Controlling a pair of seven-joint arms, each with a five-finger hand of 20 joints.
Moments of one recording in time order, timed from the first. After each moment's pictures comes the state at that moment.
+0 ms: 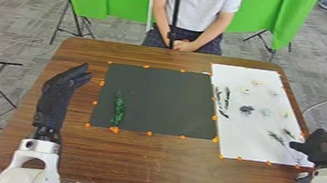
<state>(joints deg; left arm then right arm) 118.3 -77.8 -95.1 -116.9 71.6 0.9 18.0 -120.7 -60.6 102.4 -116.0 -145.7 -3.4 29.6</state>
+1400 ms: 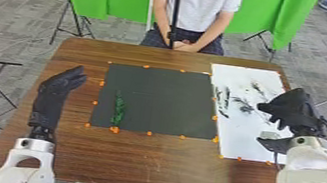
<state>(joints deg) 118.2 -73.8 -95.8 -114.9 69.5 3.8 17.2 -109.2 -64.8 91.3 -126.8 -125.3 3.5 30.3</state>
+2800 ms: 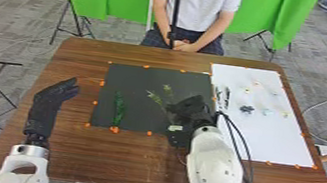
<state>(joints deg) 120.3 -72.1 -96.1 -112.8 68.3 7.4 15.1 -96.7 -82.9 65.6 -111.4 -112.1 11.0 37.0</state>
